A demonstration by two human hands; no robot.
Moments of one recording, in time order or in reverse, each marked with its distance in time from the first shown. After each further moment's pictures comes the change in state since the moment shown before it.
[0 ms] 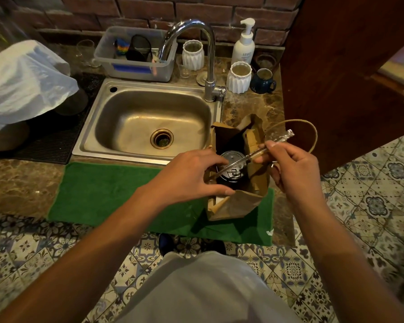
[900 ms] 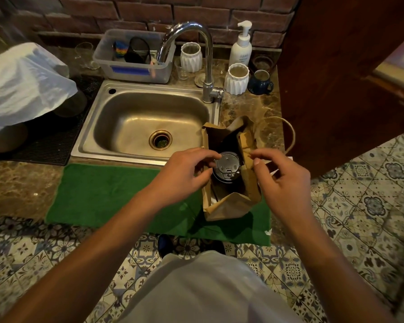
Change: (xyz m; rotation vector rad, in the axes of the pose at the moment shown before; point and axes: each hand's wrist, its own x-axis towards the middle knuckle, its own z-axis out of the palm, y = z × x) left_hand -0.005 -0.010 0.012 -0.269 0.194 -0.069; right_hand -0.019 0.021 0.001 -0.505 0.044 -0.458
